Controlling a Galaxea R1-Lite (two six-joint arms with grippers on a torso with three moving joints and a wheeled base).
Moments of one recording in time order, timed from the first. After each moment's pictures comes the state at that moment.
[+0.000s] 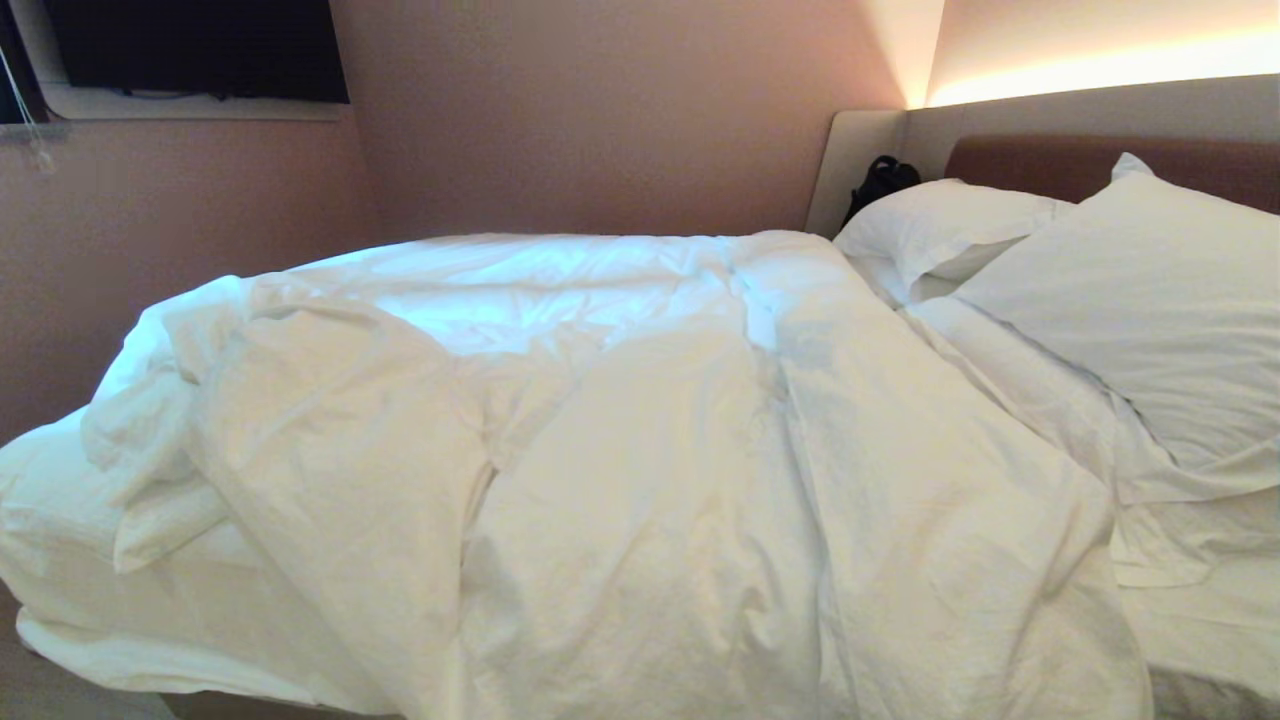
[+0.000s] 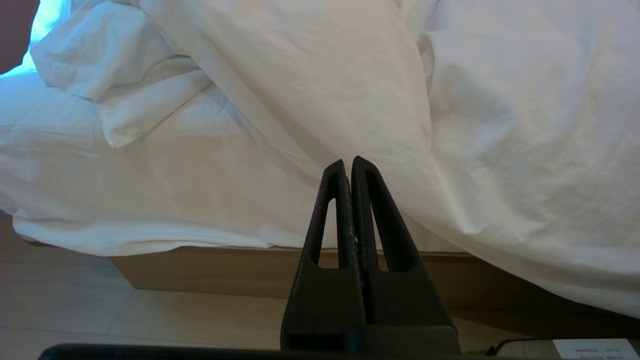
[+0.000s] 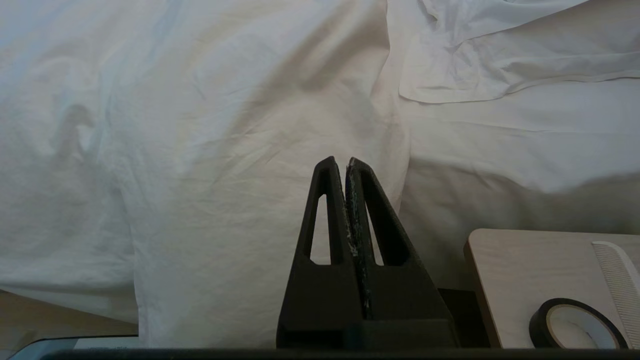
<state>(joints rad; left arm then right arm) 0.01 0.00 -0.01 0.05 -0.02 0.07 0.01 0.00 -0.05 0.11 -0.02 0.00</state>
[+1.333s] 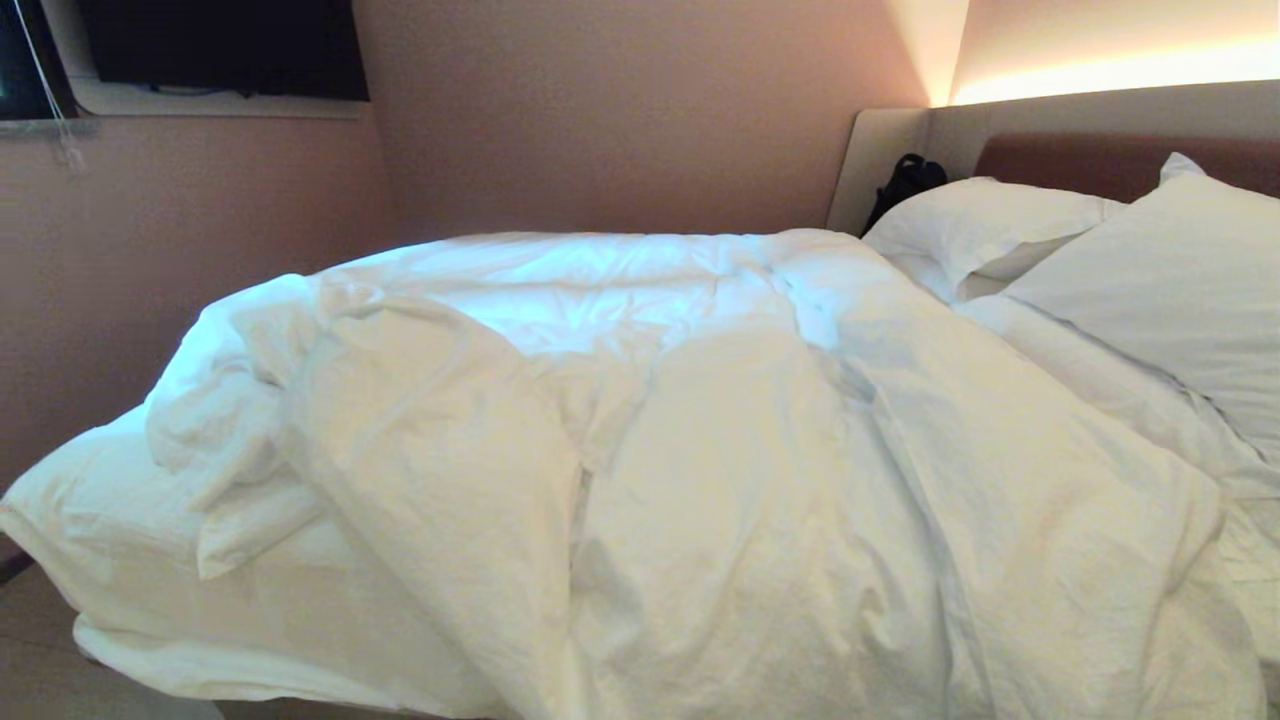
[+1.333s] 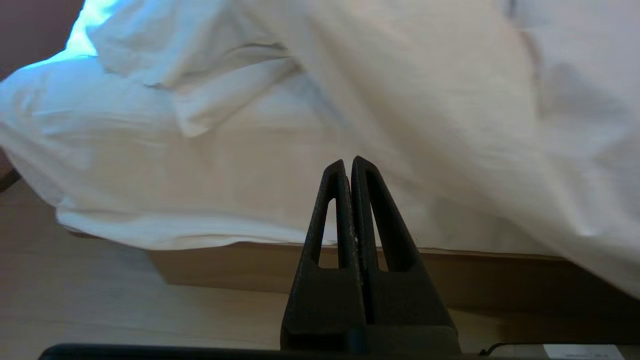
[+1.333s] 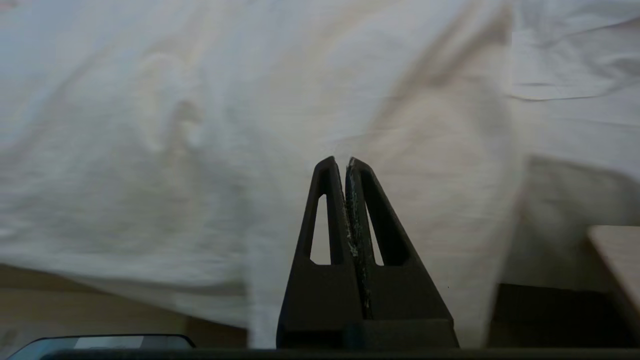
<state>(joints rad) 0.01 0.00 -0.01 0.05 -0.01 0.04 0.01 0.00 -0.05 0.11 -0.02 0.00</state>
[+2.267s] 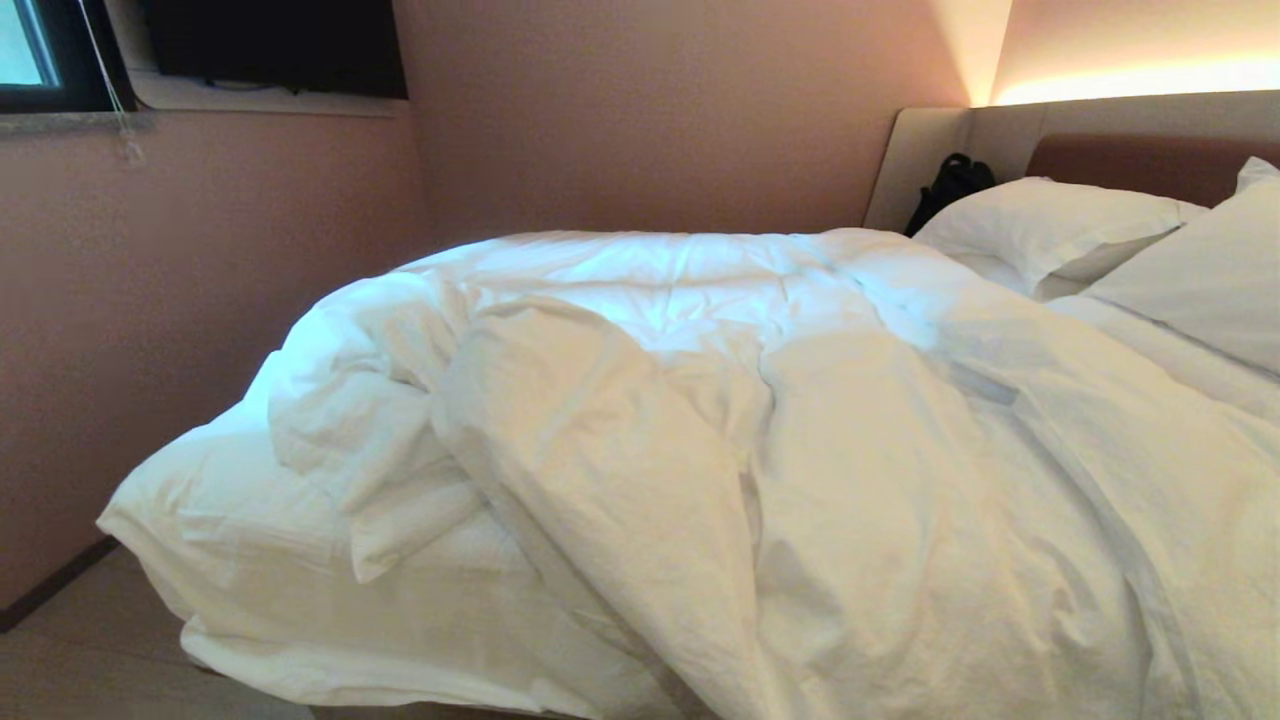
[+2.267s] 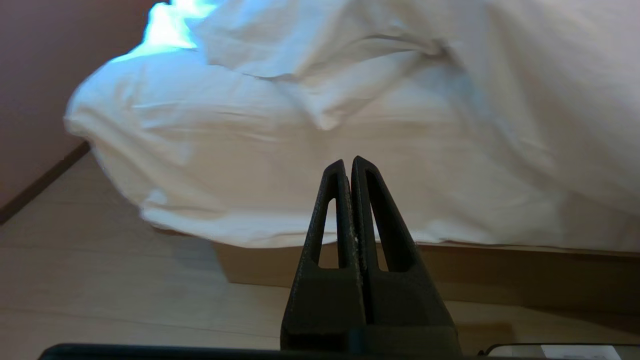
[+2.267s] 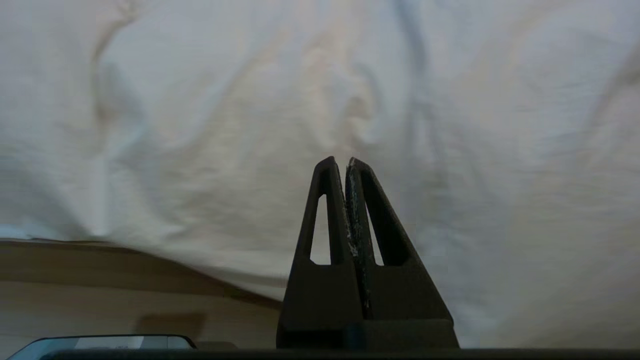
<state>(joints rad) 0.01 0.00 -0.01 0.05 -0.01 0.03 0.01 0.00 -0.05 0.11 -0.02 0.00</state>
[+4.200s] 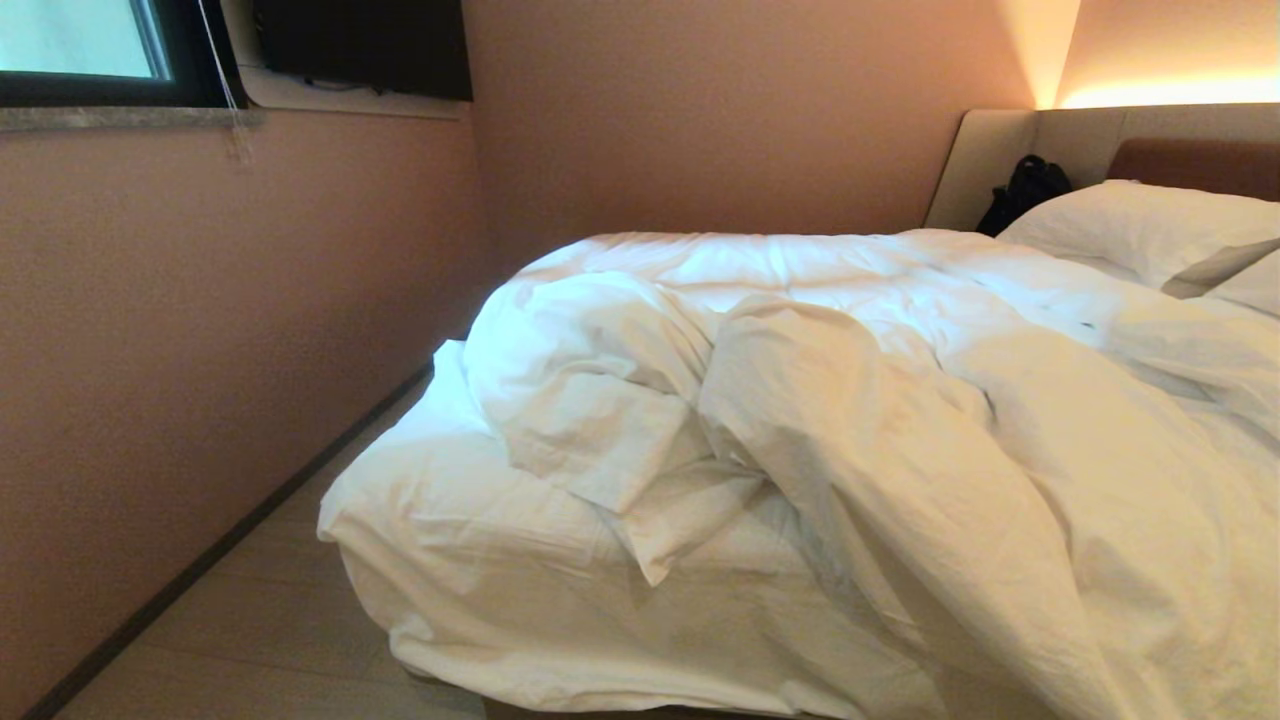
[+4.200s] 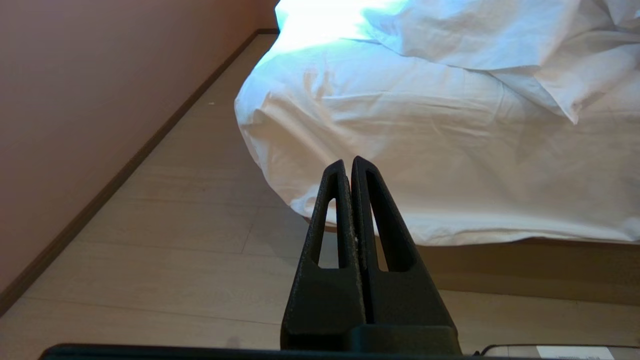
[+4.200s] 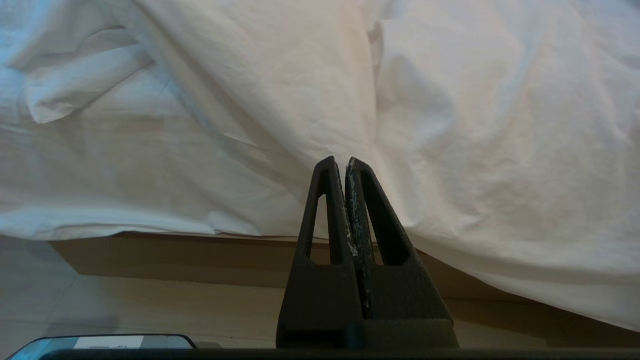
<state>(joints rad) 0.01 0.00 -0.01 0.05 -0.01 0.02 0.01 0.00 -0.05 0.11 -0.02 0.00</state>
